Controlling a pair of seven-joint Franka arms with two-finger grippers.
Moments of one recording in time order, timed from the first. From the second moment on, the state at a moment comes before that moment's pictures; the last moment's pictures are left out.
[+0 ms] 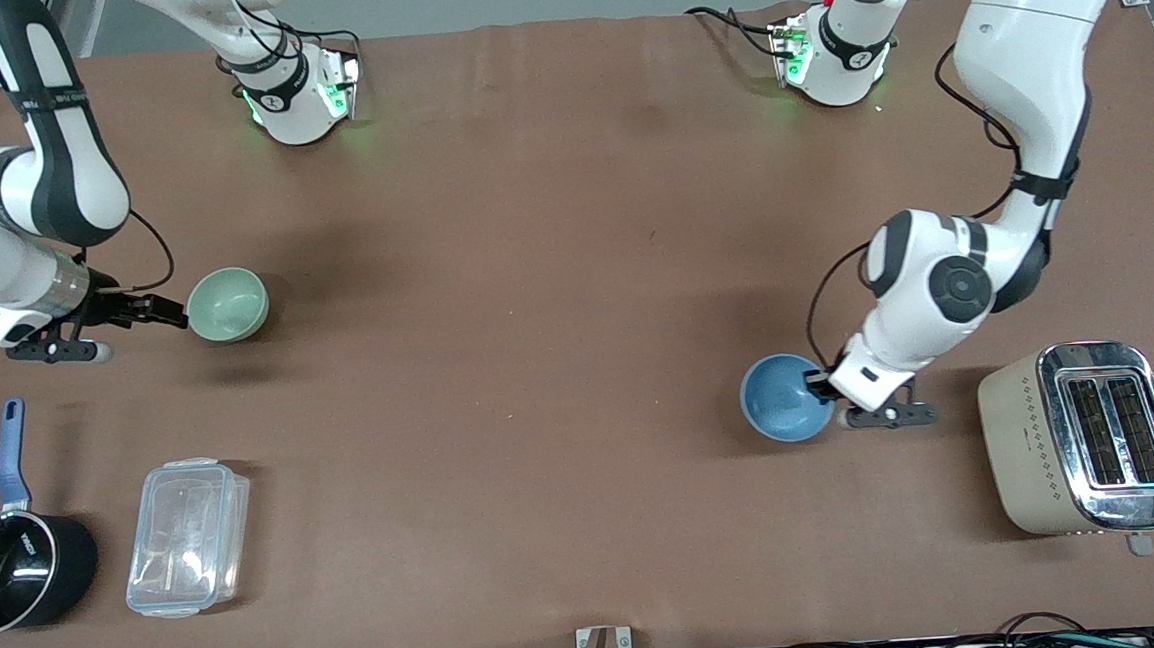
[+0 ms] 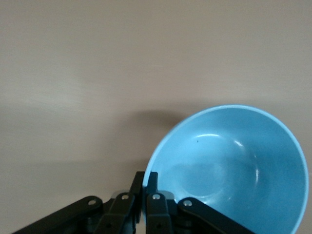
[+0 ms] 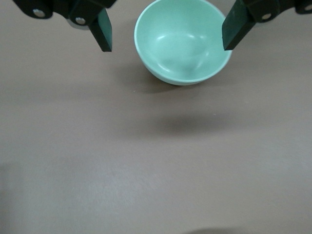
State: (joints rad) left arm -0.01 0.55 -0.31 -1.84 0.09 2.49 -0.36; right arm -0.15 0.11 -0.12 -2.28 0.05 2.28 -0.20
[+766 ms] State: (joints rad) left arm -0.43 0.70 -0.34 -1.67 0.10 2.49 -0.93; right arm -0.21 0.25 -0.12 -2.38 0.05 2.51 -0.35
